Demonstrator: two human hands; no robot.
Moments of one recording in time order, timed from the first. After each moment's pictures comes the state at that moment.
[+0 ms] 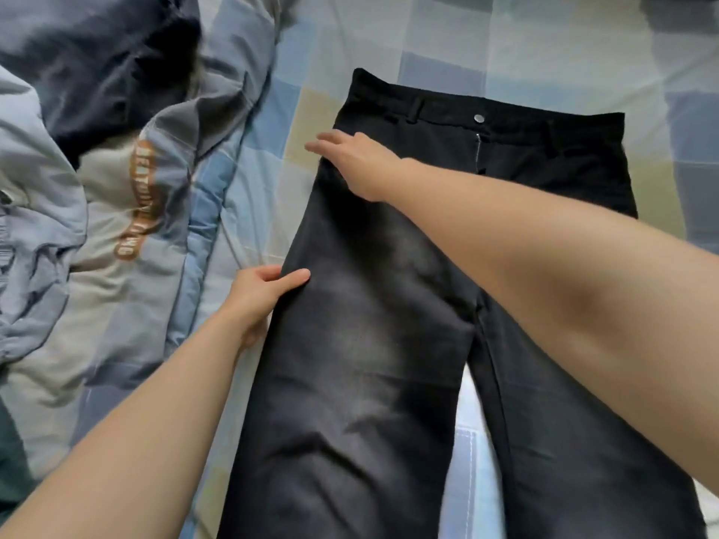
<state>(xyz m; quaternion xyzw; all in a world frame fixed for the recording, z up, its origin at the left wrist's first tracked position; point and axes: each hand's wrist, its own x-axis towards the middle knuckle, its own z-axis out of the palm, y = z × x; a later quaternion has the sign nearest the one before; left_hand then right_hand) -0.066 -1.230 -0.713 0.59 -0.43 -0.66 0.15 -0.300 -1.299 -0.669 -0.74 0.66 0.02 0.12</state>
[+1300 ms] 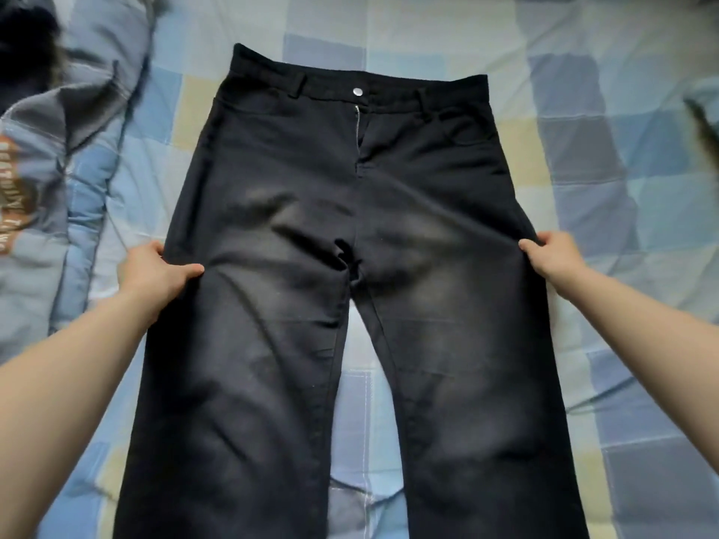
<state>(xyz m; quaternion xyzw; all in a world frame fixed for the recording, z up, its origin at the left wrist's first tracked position) -0.085 -1.218 -0.696 0.69 -0.62 -0.36 0.04 -0.531 -0.938 -0.698 -0.13 0.93 -0.22 0.25</state>
